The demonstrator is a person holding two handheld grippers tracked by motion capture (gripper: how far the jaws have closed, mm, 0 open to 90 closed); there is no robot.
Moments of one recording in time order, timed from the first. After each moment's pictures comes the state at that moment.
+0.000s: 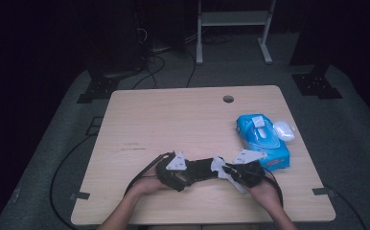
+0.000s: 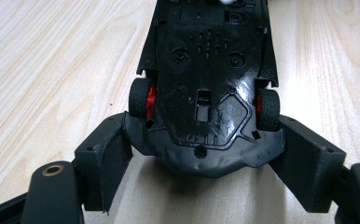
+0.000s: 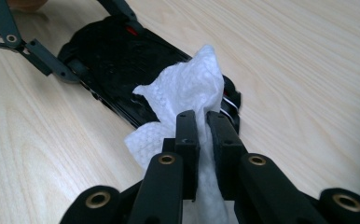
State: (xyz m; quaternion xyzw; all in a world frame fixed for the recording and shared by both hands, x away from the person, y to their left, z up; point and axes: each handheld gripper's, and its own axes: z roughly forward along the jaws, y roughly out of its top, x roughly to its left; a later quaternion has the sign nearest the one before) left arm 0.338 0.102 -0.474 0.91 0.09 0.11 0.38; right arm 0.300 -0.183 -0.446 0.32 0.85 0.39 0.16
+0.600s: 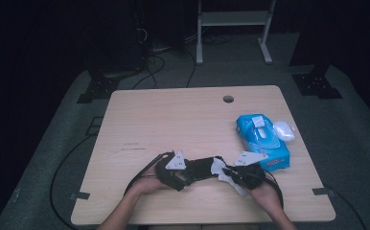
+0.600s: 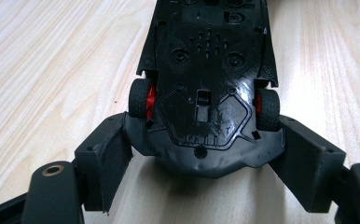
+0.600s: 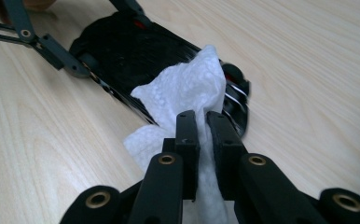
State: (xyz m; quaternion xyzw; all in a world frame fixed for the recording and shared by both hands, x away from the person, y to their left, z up) left arm 0.339 0.103 -0.474 0.91 0.09 0.11 0.38; right arm 0.297 -0.178 -0.448 0.31 0.85 0.39 0.16
